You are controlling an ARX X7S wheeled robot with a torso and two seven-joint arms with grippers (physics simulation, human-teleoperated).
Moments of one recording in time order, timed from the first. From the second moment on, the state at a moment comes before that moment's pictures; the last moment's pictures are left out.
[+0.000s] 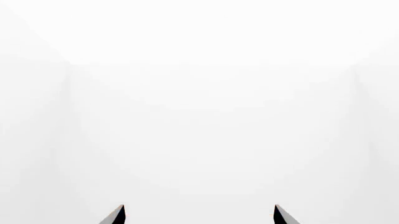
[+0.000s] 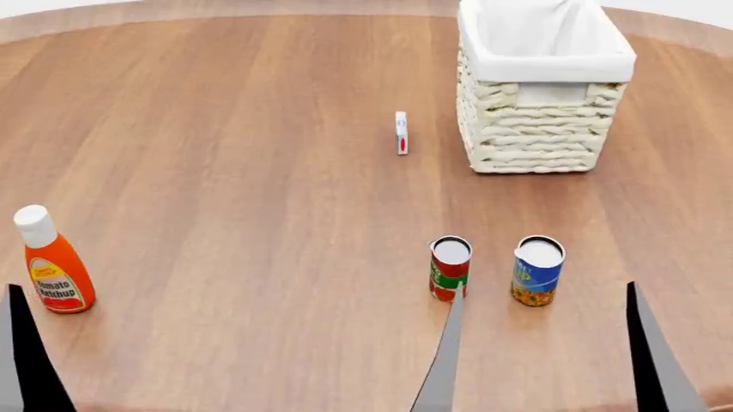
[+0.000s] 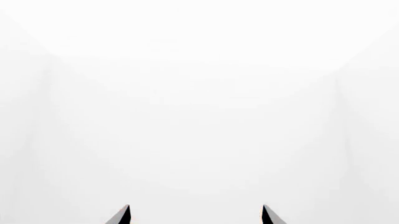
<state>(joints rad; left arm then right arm) 0.14 -0.13 0.07 0.71 -0.05 0.10 -0.14 -0.11 0.16 -0.09 -0.74 0.00 -0.02 0.16</state>
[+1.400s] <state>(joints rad) 0.14 -0.19 0.12 0.68 -0.07 0.14 -0.21 -0.09 0.22 -0.13 -0.75 0.04 0.01 0.20</state>
